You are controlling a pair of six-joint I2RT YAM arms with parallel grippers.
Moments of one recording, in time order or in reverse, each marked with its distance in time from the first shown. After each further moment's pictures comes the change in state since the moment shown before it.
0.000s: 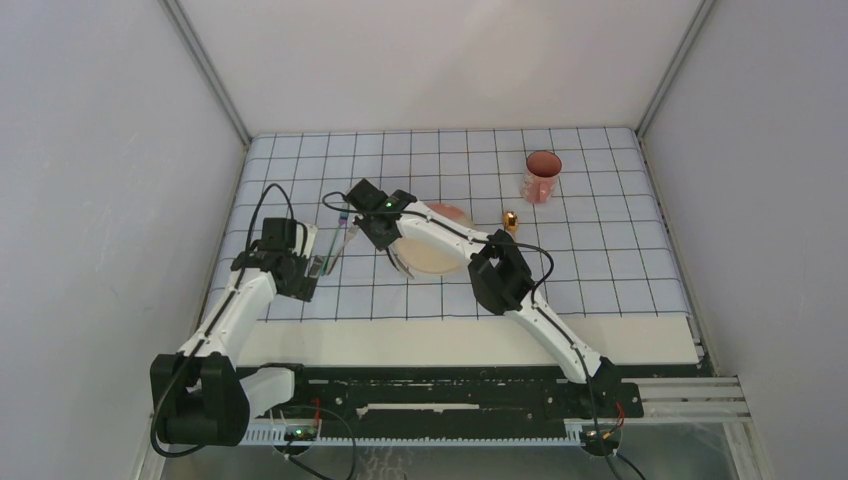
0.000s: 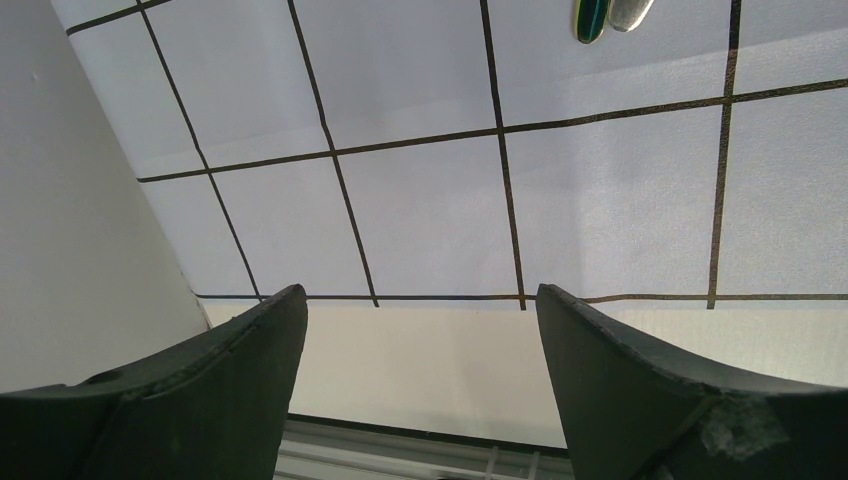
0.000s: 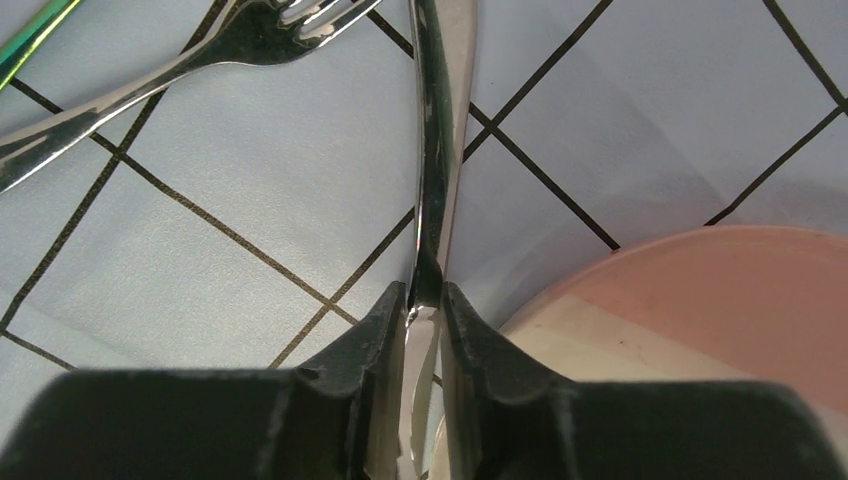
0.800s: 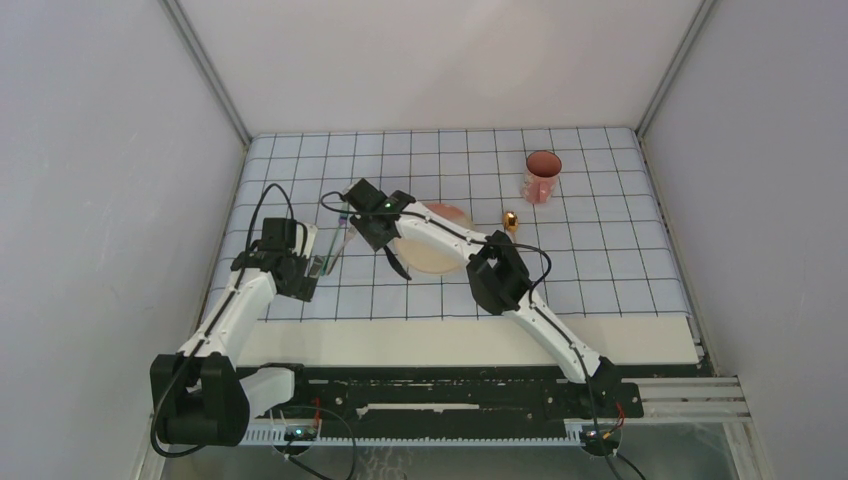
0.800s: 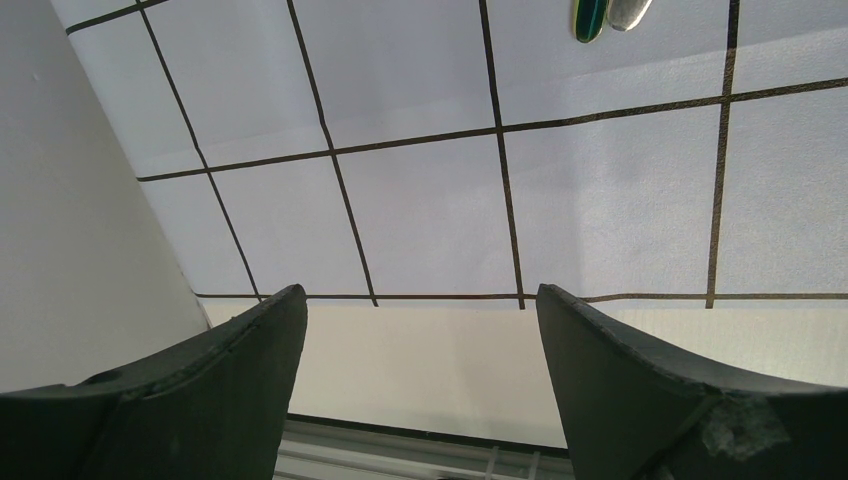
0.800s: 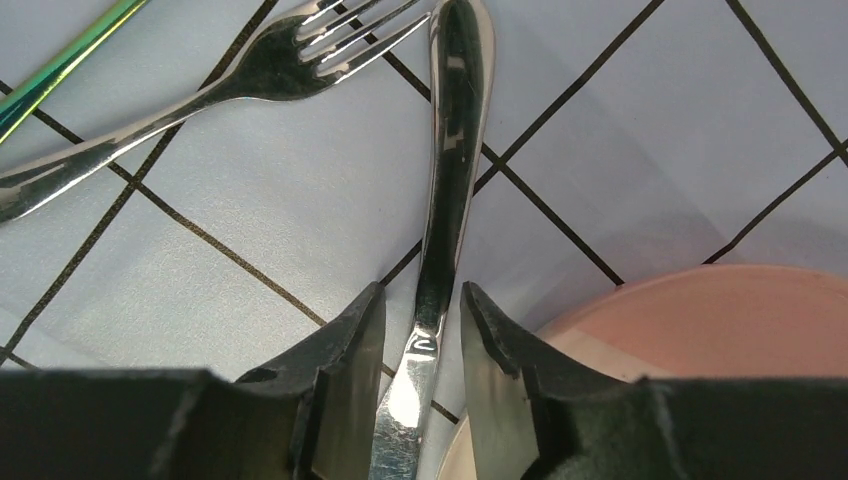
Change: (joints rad) left arm 0.000 0.000 0.000 0.000 0.000 0.000; right arm 0.000 0.029 0.034 0.026 0.000 -0.025
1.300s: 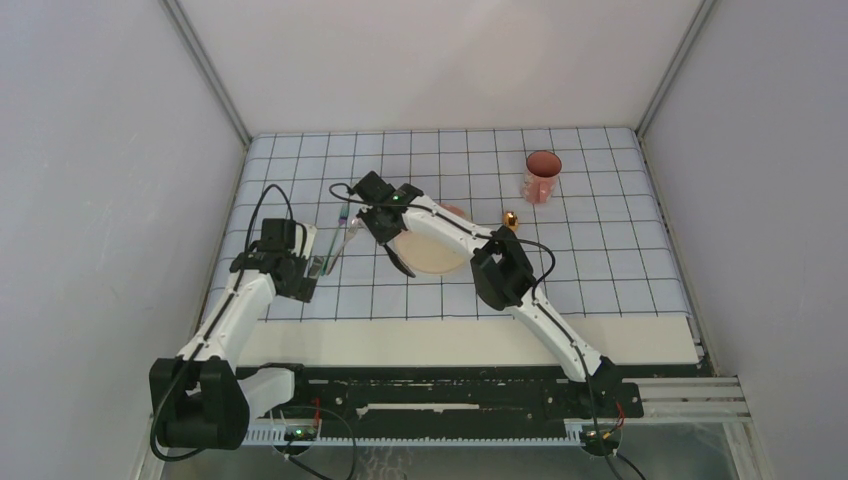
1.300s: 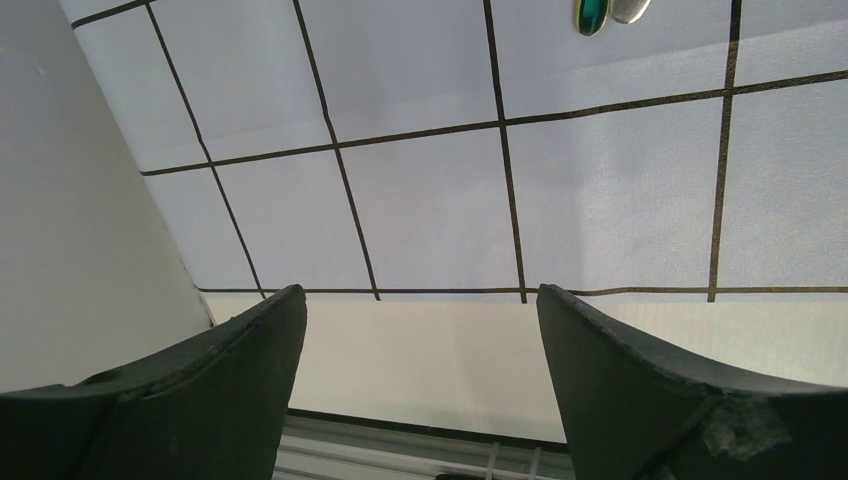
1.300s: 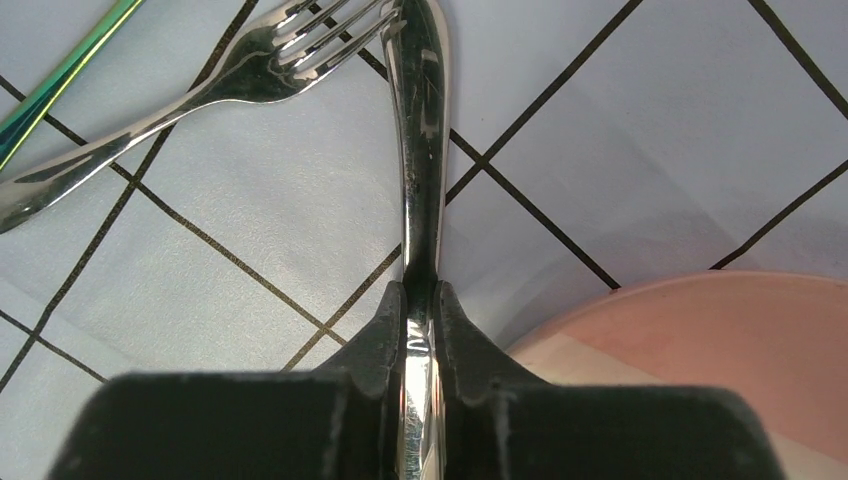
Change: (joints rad) left arm 0.000 -0.014 0.000 -0.011 -0.003 0.000; right arm -0.040 0.000 -0.002 -0.006 -0.104 0.039
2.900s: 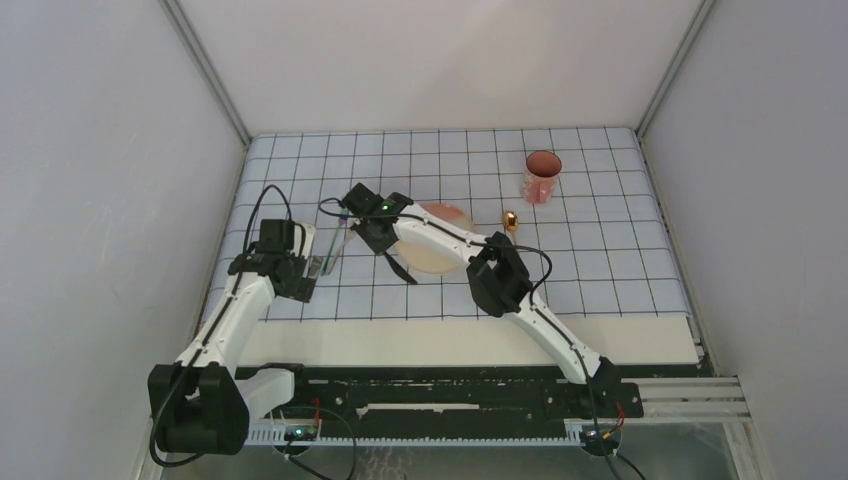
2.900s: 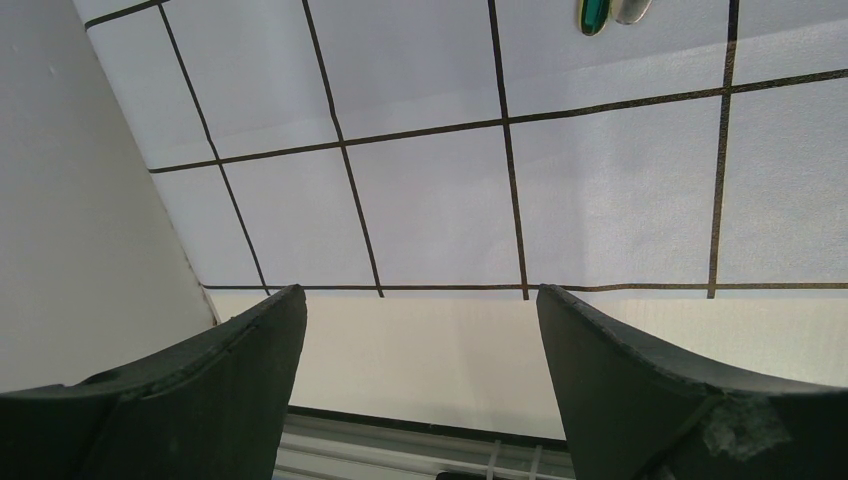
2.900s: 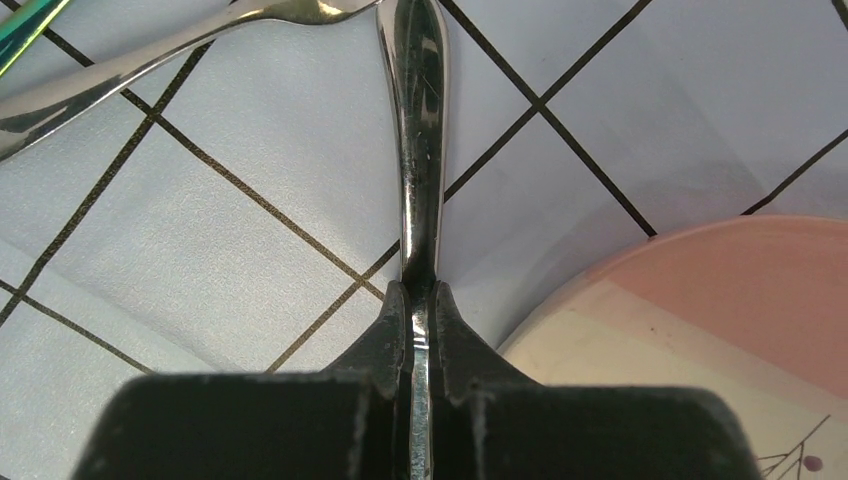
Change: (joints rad) left arm 0.000 -0.025 0.000 -0.011 -0.003 0.000; right arm 0.059 -0.026 -0.016 -0.060 0.098 -0.032
